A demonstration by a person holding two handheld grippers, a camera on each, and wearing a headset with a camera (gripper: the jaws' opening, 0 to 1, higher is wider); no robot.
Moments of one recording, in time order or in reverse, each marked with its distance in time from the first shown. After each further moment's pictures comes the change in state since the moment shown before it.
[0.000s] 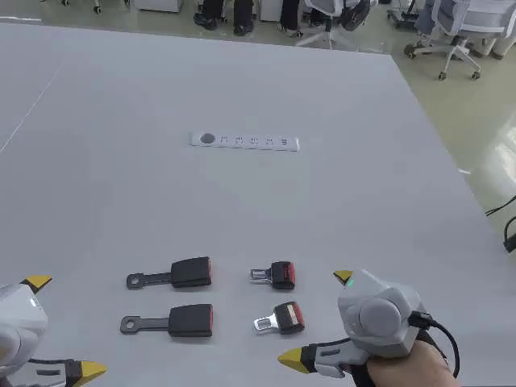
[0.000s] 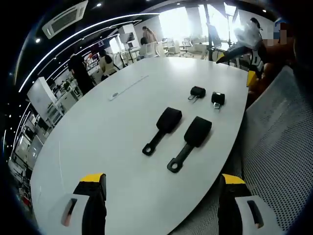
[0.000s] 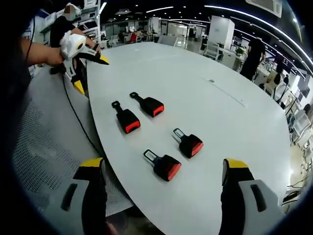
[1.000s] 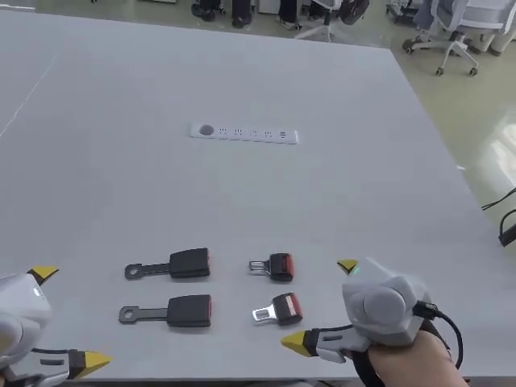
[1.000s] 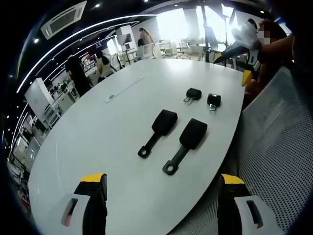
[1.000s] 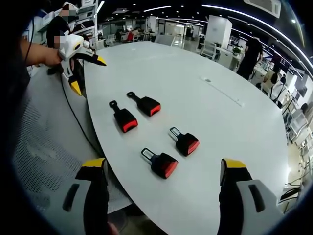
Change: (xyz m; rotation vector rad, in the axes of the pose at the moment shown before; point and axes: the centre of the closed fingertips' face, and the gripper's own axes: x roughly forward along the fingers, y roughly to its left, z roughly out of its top) left arm 0.002 -0.005 0.001 0.015 -0.001 -0.023; right arm -0.002 0.000 -0.001 0.007 0.006 -0.011
